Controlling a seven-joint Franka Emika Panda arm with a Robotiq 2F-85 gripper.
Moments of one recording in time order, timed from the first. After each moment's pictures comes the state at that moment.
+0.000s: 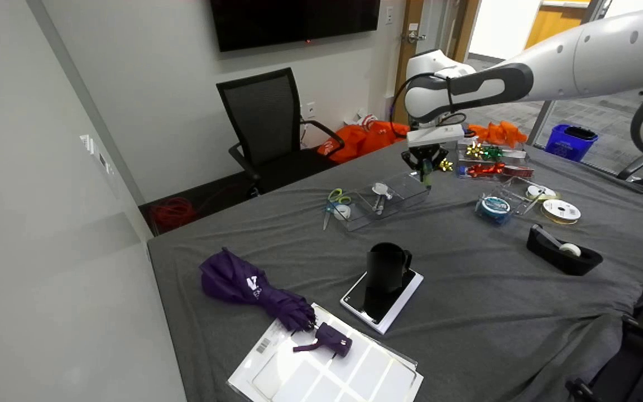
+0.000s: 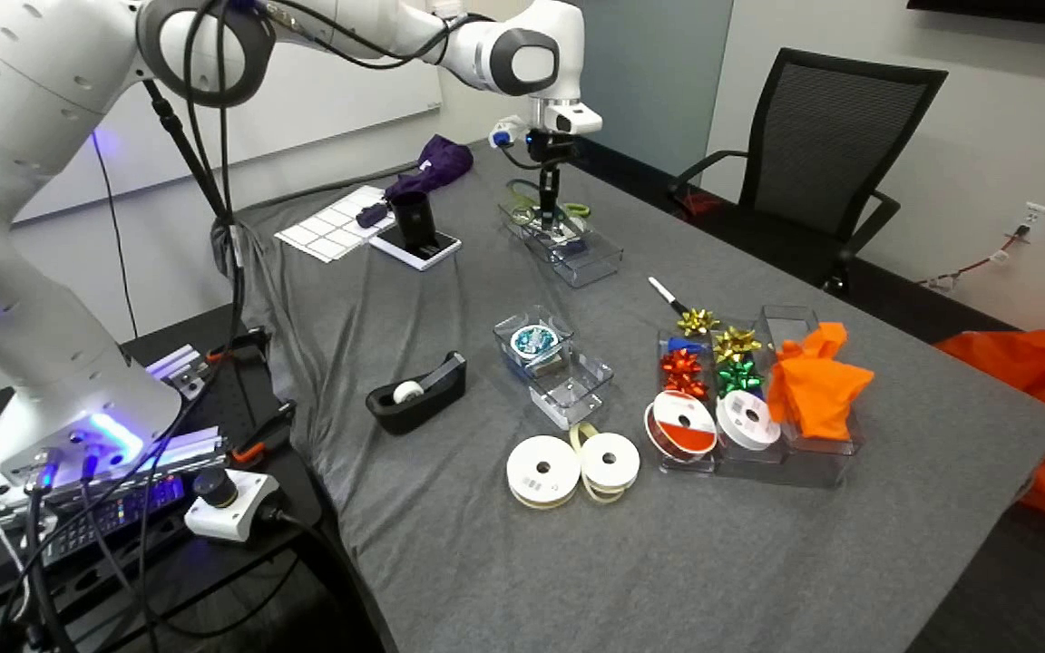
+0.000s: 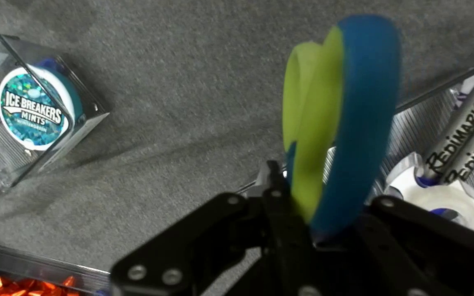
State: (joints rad) arm 0.01 0.99 -0.11 -0.99 -0.02 1.83 0.60
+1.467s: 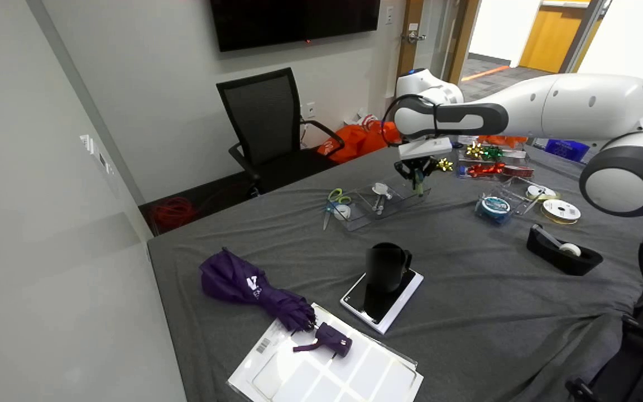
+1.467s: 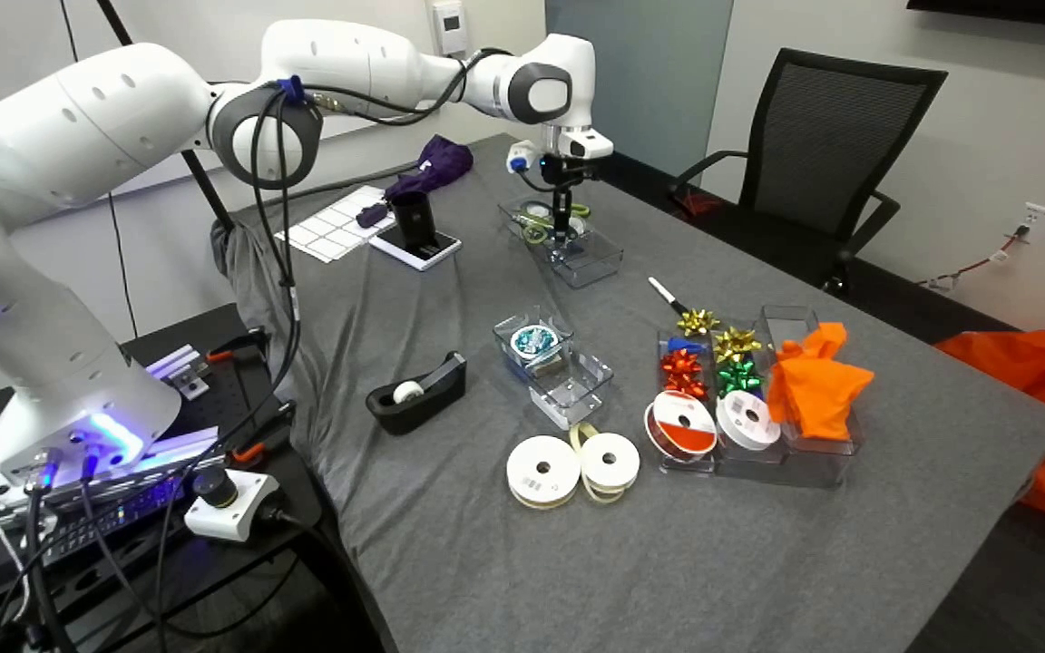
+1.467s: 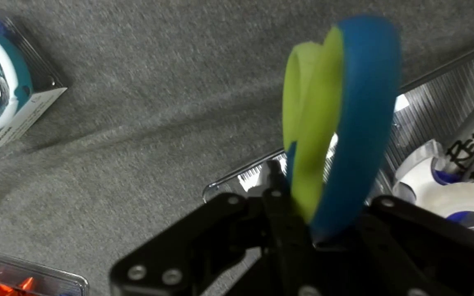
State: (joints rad) arm -0.01 1.29 -0.11 -0.56 -0.02 1.71 0.59
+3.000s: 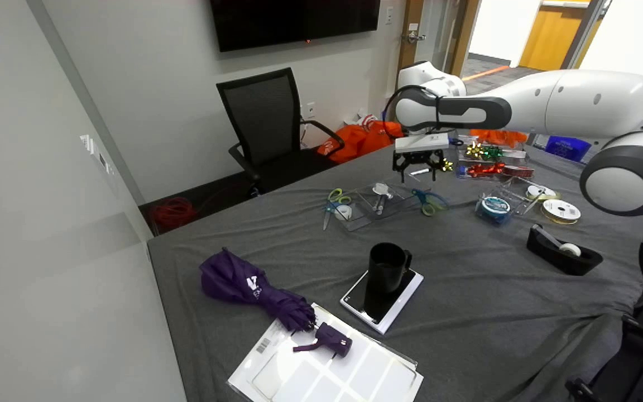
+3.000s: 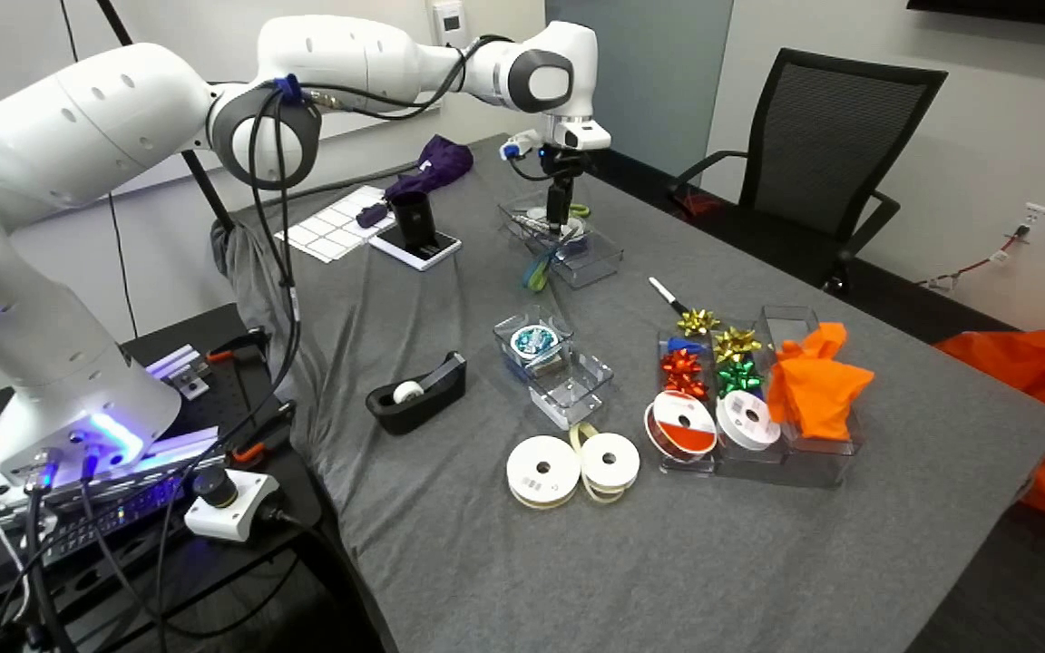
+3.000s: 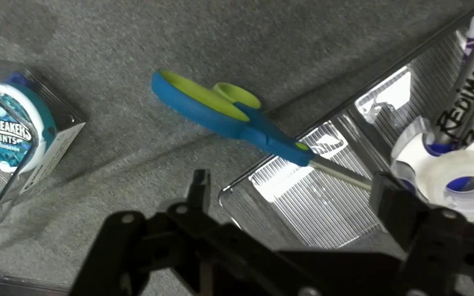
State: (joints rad) arm -0.01 1.29 -0.11 -0.51 0.00 1.64 0.75
